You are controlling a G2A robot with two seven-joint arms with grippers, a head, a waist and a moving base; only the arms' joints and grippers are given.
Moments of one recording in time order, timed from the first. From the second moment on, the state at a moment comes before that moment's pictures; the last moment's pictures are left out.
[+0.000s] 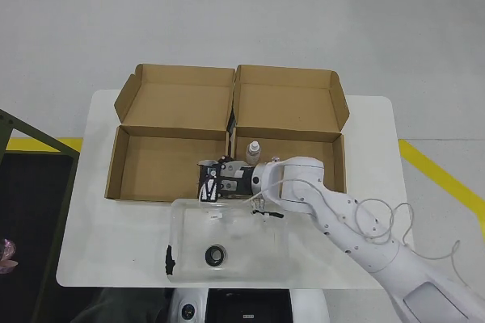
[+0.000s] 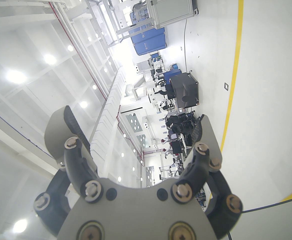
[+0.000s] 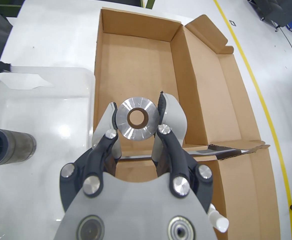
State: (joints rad) left arm -0.36 -0.19 -0.39 -1.44 1.98 -0.36 0.13; right arm -0.73 -1.29 0.68 -1.59 -1.32 -0.62 0.42
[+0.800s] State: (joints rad) left arm -0.36 -0.19 -0.39 -1.44 1.98 -0.36 0.13; right arm -0.51 -1.45 0.50 -1.23 -1.33 -0.47 0.50
